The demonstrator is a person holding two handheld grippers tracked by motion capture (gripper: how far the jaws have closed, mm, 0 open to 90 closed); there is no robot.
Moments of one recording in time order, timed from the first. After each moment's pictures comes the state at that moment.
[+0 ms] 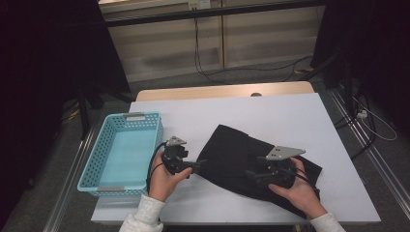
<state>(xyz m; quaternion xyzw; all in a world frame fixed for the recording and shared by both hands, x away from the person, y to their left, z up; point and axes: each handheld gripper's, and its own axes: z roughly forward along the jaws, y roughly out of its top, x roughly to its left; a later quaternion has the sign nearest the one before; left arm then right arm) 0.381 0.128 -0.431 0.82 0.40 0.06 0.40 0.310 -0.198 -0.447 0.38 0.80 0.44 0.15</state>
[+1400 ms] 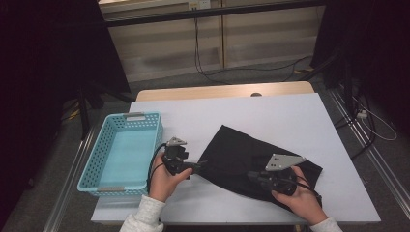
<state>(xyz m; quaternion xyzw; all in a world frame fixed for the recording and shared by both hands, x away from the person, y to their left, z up) 0.381 0.127 -0.436 0.82 0.41 0.05 0.40 0.289 -0.193 -0.444 0.33 0.82 0.45 0.13</state>
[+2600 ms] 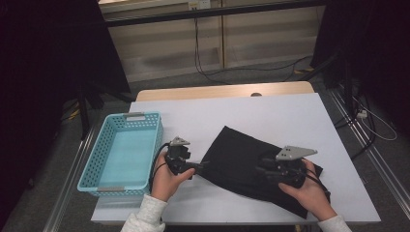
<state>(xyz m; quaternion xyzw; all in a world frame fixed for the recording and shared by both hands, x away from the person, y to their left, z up) 0.381 0.121 -0.435 0.82 0.41 0.04 0.40 0.304 -0.219 -0.439 0.40 0.79 0.43 0.16</state>
